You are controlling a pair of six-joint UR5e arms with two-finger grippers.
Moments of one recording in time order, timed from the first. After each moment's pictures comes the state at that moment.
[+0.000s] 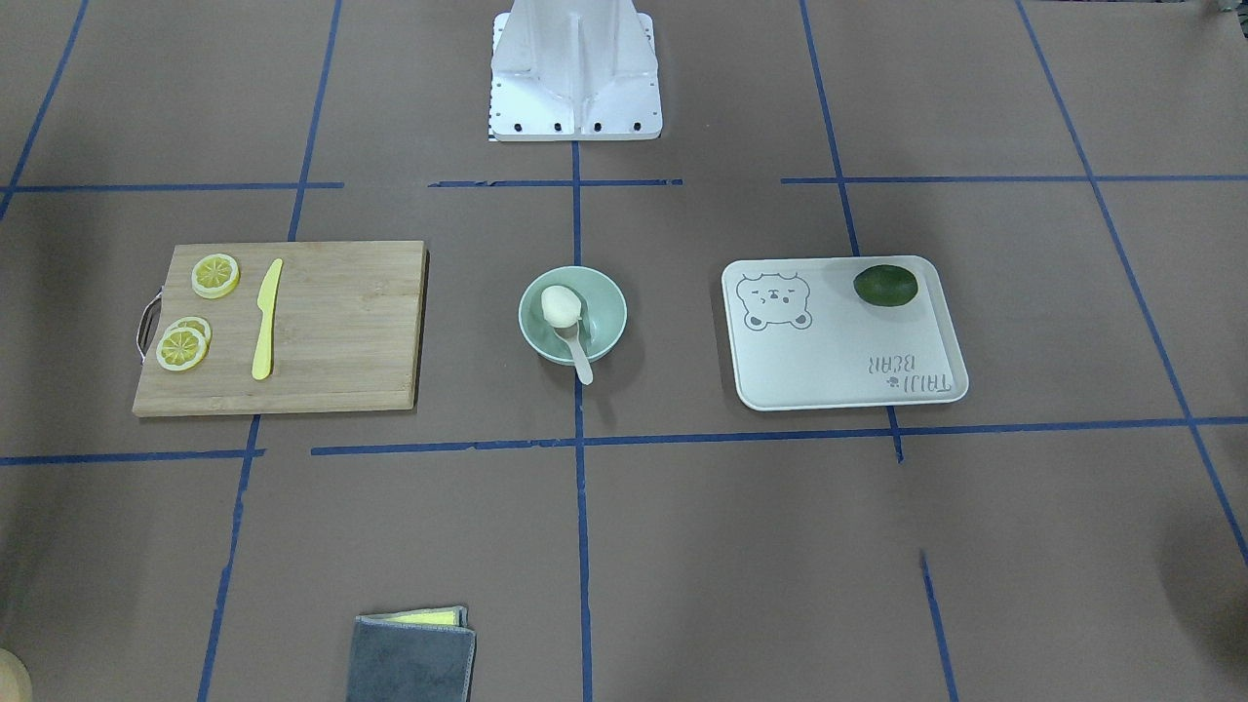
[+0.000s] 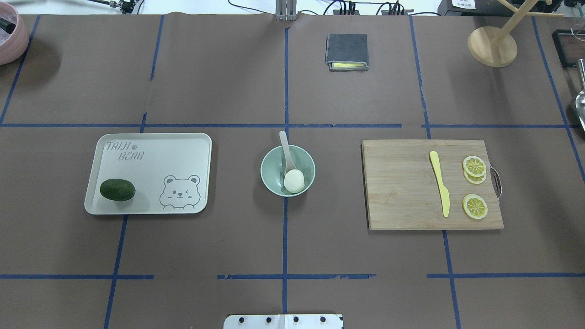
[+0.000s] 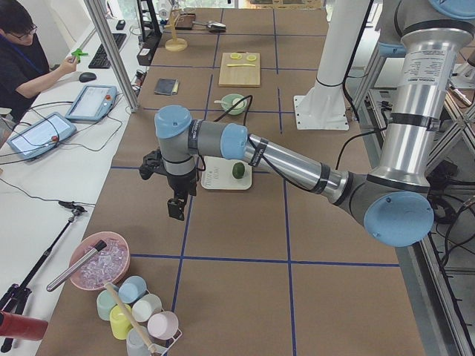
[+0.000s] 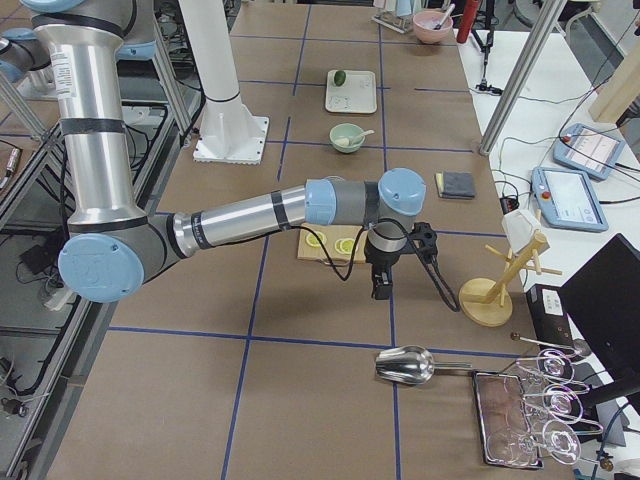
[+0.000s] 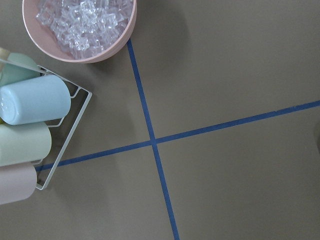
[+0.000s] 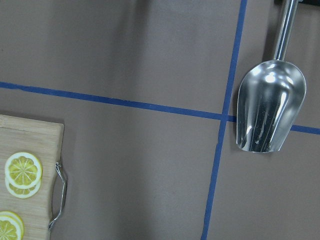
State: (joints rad) left arm -1.54 -1.70 -1.79 -1.30 -2.24 0.14; right arm 1.52 -1.49 1.77 -1.85 2.35 -0.09
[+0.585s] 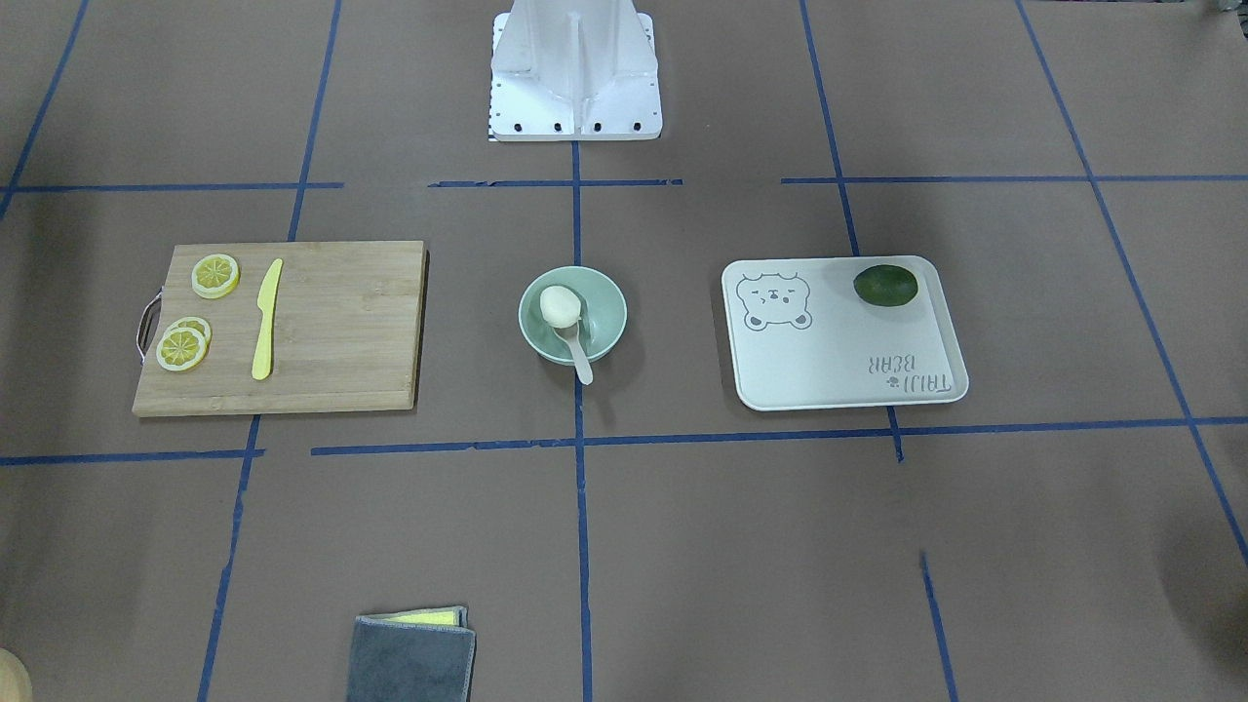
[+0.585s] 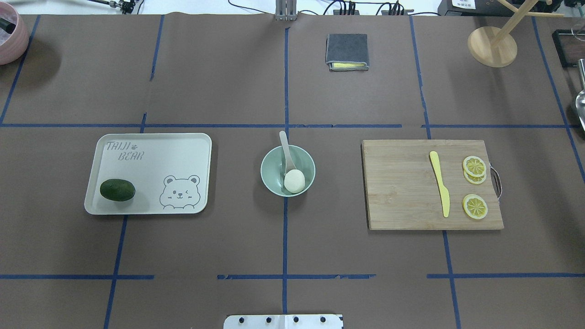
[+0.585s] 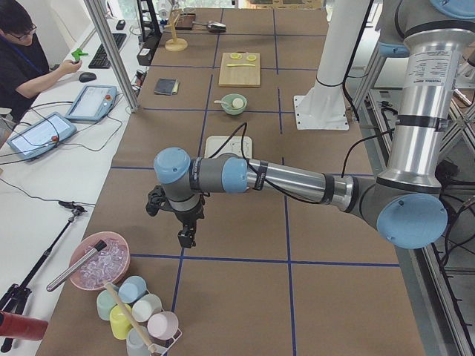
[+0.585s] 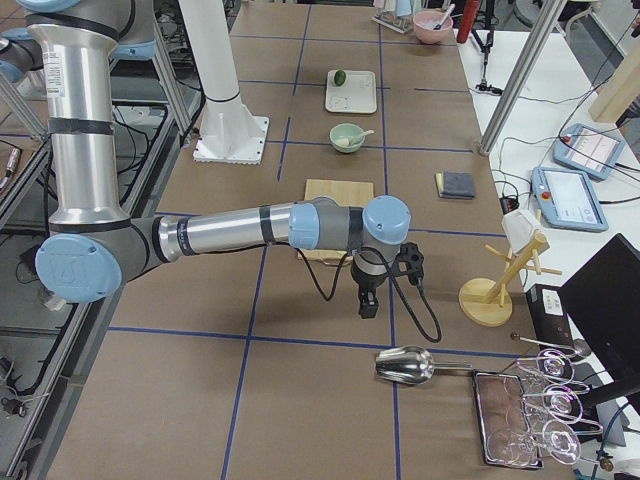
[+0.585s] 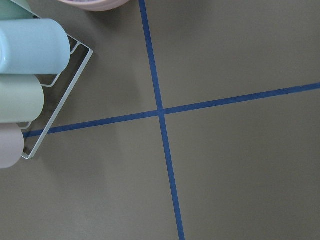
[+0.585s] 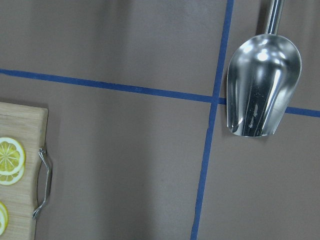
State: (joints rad) left arm -1.56 -1.66 -1.61 -1.40 -2.32 0.16; right arm 1.54 -1.56 1.73 -1.77 2.39 -0.10
